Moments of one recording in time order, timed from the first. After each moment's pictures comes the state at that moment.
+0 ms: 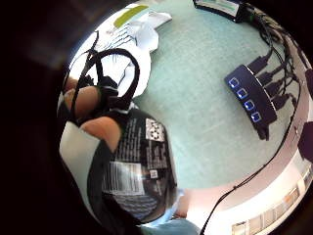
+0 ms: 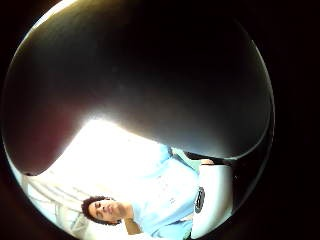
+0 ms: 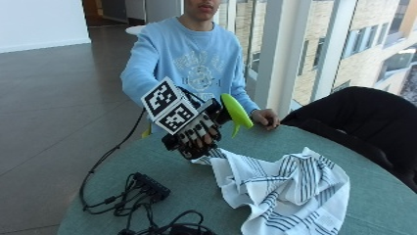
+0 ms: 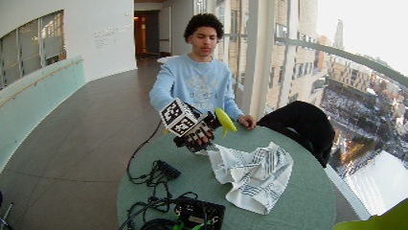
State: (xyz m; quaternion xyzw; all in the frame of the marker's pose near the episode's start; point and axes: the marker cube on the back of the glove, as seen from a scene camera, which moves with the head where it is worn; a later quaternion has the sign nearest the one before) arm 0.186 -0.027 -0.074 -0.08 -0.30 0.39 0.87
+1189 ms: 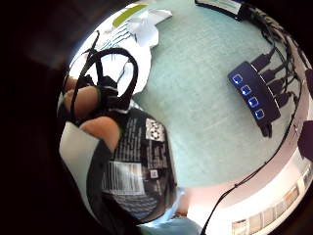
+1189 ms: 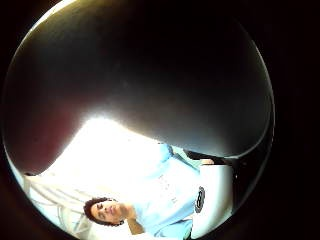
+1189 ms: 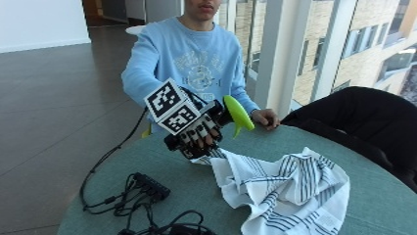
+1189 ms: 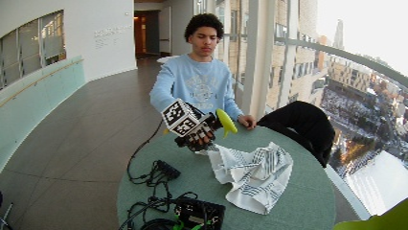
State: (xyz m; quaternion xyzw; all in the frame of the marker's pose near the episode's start) arm 0.181 -0.031 -0.071 -0.09 -0.30 0.40 0.86
